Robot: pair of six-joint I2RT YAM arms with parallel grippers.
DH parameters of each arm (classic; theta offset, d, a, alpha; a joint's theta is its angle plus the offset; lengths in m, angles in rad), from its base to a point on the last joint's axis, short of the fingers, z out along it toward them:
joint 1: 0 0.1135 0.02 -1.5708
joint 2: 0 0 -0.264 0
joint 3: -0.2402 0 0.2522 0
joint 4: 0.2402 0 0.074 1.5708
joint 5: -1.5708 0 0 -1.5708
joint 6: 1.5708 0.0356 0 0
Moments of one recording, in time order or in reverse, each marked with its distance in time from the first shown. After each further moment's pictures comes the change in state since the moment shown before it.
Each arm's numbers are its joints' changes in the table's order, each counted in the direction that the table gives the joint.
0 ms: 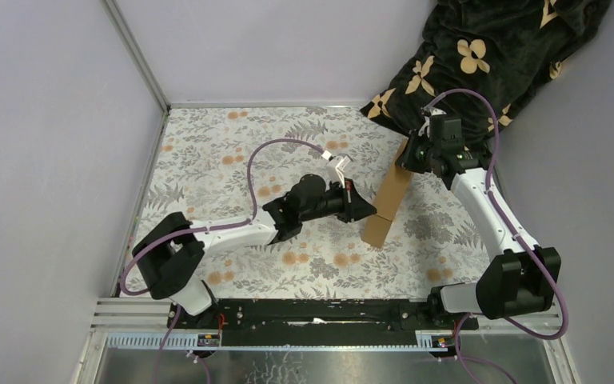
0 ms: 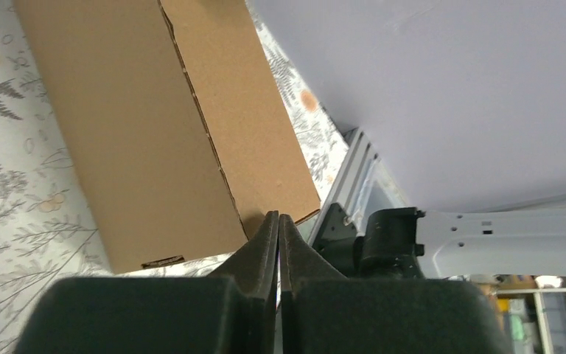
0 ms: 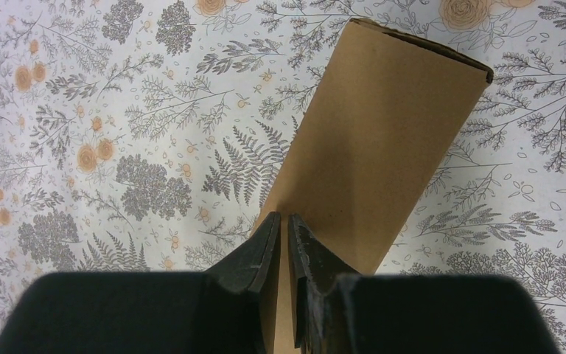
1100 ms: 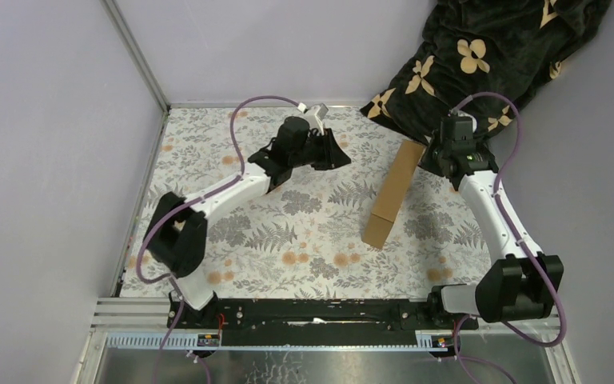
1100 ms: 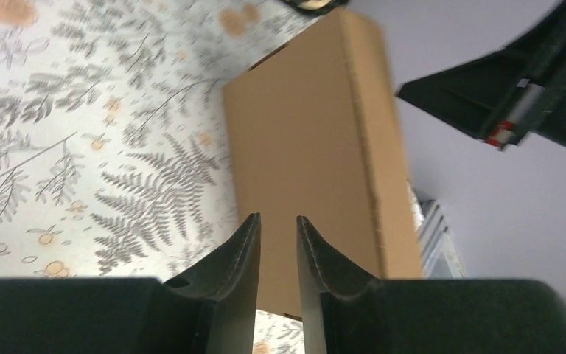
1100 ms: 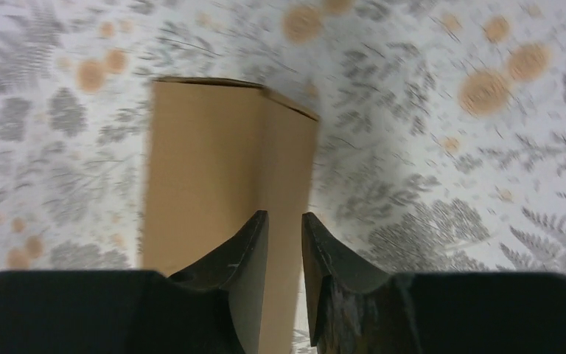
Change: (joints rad) left arm 0.303 0.097 -0.336 0.337 -0.072 0.084; right arm -0.062 -0.038 -0.024 0.058 -0.255 0.087
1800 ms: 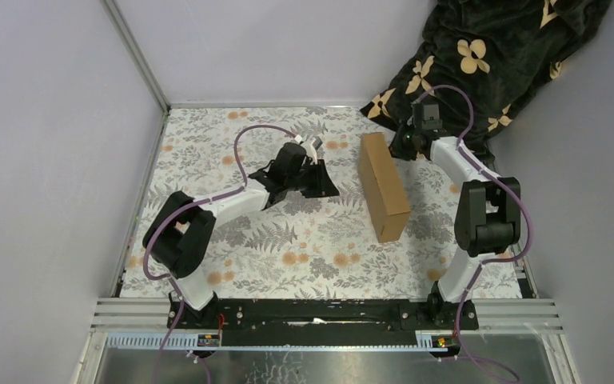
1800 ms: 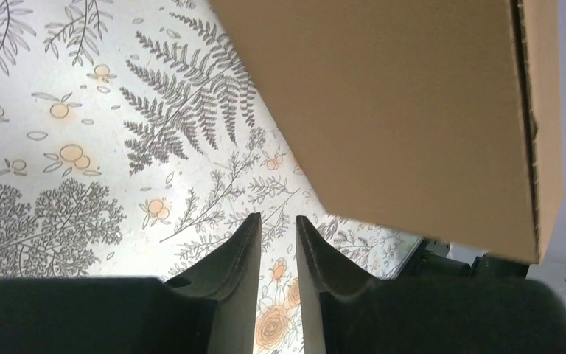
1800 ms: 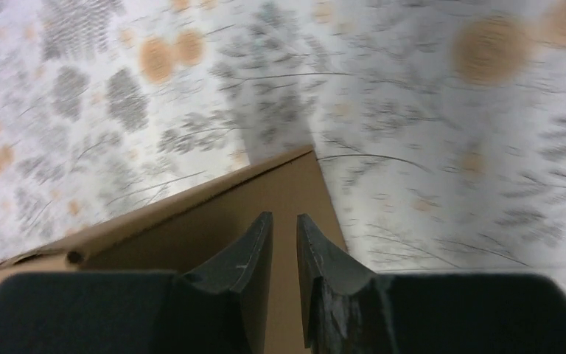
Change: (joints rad) left arm 0.015 0.043 0.219 -0.022 -0.055 -0.009; right arm 0.005 0.470 -0.154 -0.173 0.229 0.033
